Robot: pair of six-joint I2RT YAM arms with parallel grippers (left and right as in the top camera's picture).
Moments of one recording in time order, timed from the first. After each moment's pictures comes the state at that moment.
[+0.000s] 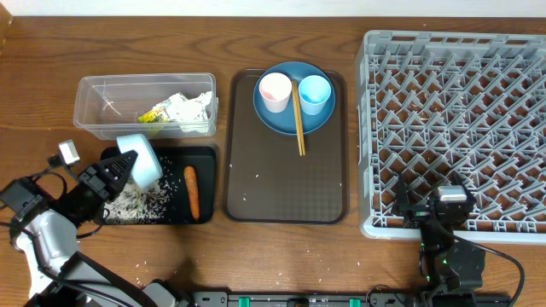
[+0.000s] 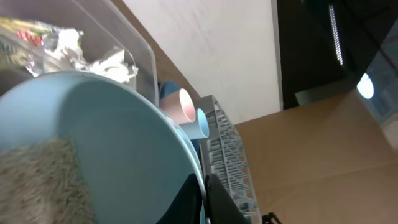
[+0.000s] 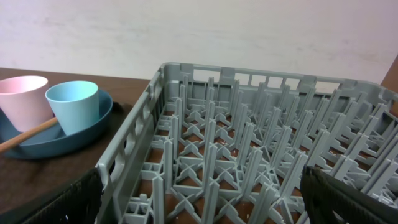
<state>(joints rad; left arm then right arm) 0.87 1.41 0.74 -0.62 1.48 0.09 0.07 0.01 0.01 -0.07 0.05 -0.05</state>
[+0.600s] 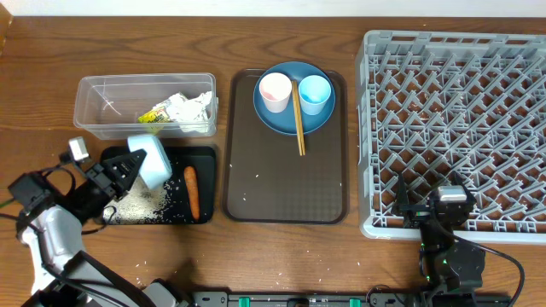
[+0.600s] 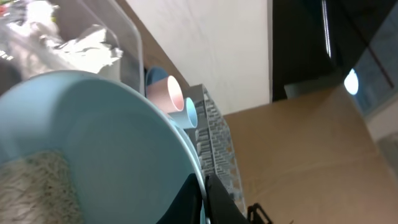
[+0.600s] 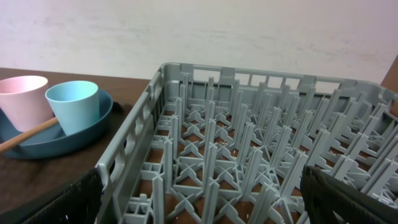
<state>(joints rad) 0.81 1.41 0.74 -0.61 1.49 0.05 0.07 0.01 0.01 -0.07 0.05 -0.05</state>
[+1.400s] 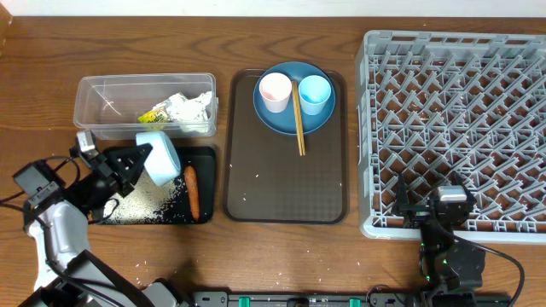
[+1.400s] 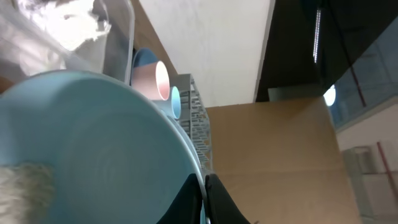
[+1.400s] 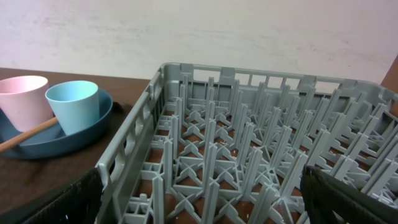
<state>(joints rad) 0.75 1.41 0.74 -0.52 1.49 -0.26 0.07 0.01 0.01 -0.07 0.05 -0.05</state>
